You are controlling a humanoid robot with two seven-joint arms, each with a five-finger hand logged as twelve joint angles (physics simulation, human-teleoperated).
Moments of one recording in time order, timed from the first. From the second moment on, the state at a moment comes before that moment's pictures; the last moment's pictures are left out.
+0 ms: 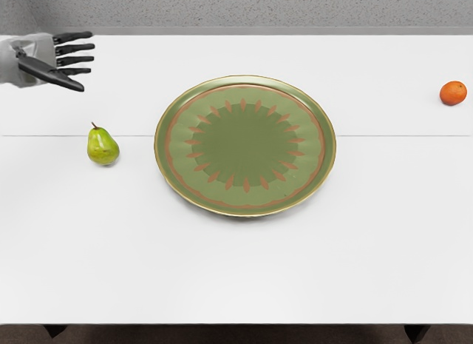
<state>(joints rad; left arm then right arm) -1.22 0.72 -0.08 -0.70 -0.12 -0.61 0.13 -0.06 0.00 -0.13 0.22 0.04 0.26 -0.12</state>
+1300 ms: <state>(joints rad) -1.31 0.65 0.40 -1.28 0.40 0.54 0.19 -0.06 0.00 -0.13 0.22 0.04 0.26 -0.12</state>
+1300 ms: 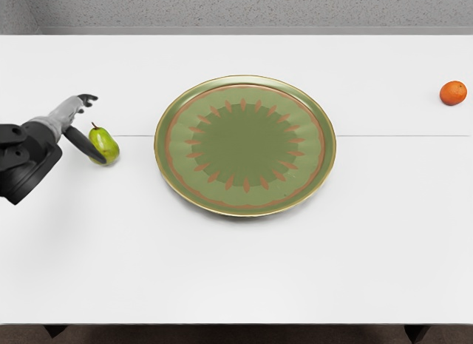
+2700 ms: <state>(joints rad) -1.30 0.66 0.38 -1.38 0.40 0.55 0.20 -0.06 0.00 -0.13 0.22 0.04 0.26 -0.12</state>
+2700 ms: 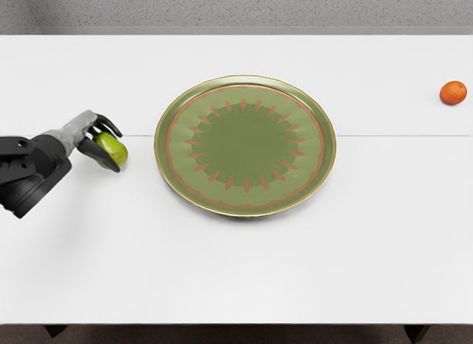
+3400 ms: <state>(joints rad) -1.28 0.72 0.15 -1.42 0.40 0.45 0.20 -0.06 0.00 -0.13 0.22 0.04 0.26 -0.12</state>
